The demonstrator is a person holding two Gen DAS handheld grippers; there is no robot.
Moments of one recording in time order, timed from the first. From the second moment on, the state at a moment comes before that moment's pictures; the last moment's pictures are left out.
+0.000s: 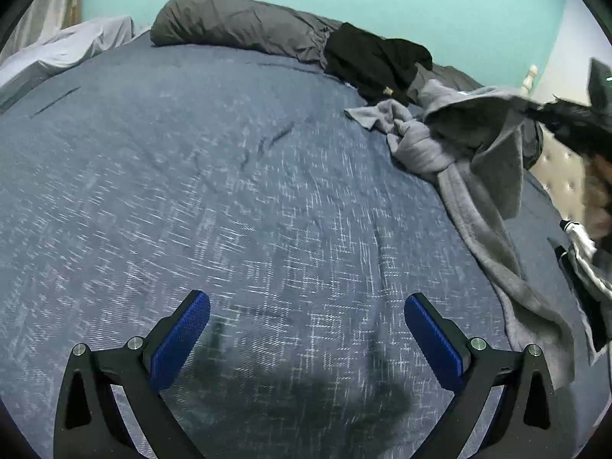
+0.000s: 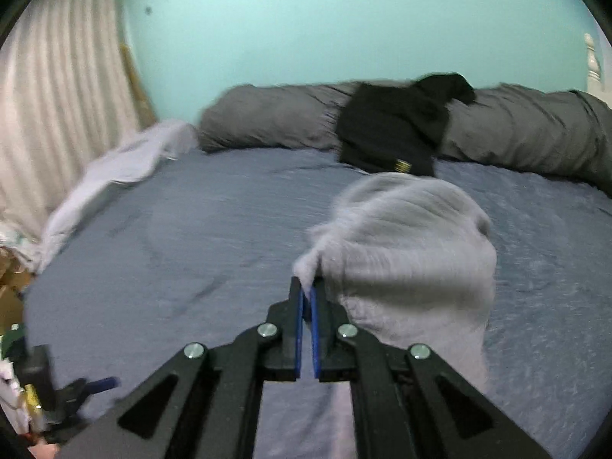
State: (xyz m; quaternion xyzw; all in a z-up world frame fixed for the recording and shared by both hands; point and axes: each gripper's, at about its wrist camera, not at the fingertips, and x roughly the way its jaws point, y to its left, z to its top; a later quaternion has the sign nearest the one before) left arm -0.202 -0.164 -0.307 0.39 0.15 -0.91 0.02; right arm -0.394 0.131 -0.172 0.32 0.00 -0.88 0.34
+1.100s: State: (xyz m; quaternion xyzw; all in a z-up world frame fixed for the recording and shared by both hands) left arm -0.147 -0.223 -0.278 0.35 0.16 -0.92 0.02; right arm -0.251 0.114 -0.218 0.40 -0.03 -0.84 0.36
